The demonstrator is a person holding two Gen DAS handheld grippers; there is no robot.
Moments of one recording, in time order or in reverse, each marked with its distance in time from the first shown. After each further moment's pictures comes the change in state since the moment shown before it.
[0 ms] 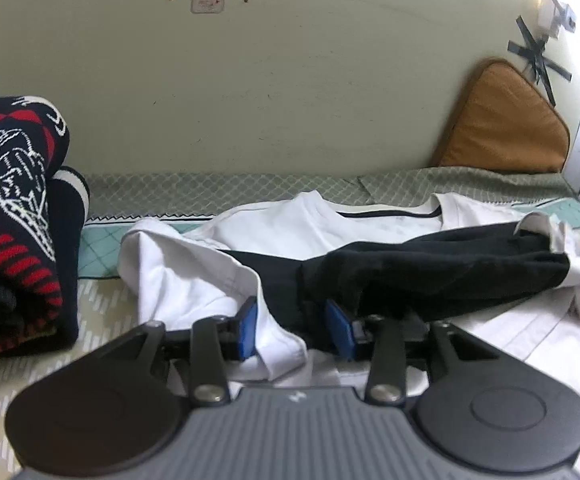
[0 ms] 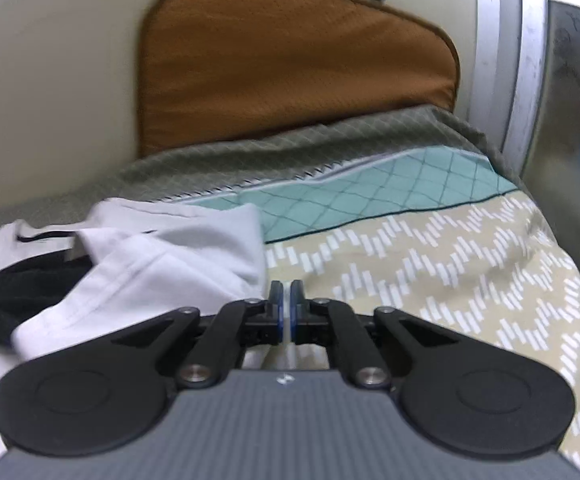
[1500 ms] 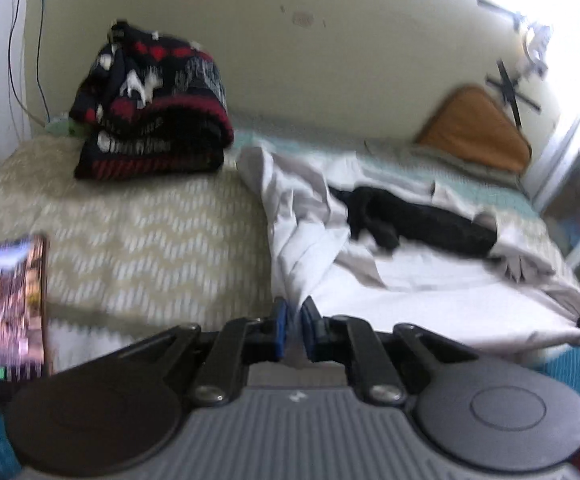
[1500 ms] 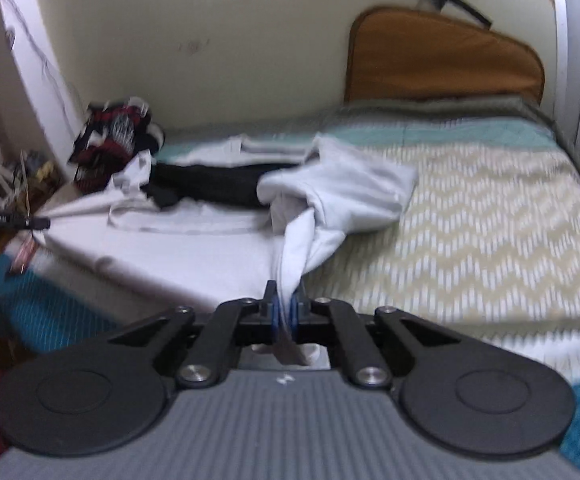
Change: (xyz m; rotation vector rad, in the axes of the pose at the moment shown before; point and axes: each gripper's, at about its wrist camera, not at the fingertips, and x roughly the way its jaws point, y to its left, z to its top) left arm -0.217 0.037 -0.107 -0.176 0.110 -0.024; right arm -0.208 -0.008 -0.097 -0.183 0.124 0.465
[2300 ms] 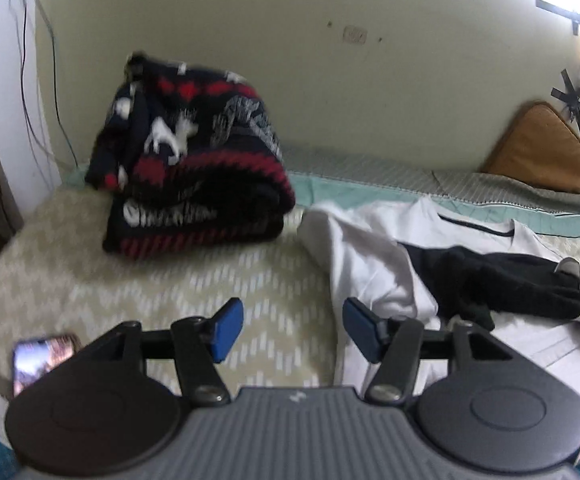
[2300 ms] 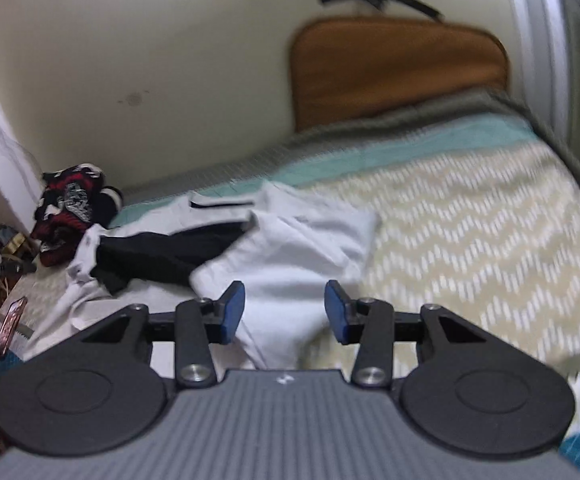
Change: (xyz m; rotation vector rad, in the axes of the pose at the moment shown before) left arm 0.056 0.022 0.070 0.019 -0.049 0.158; right arm 0.026 -0.055 0.037 0.201 -0.097 -0.047
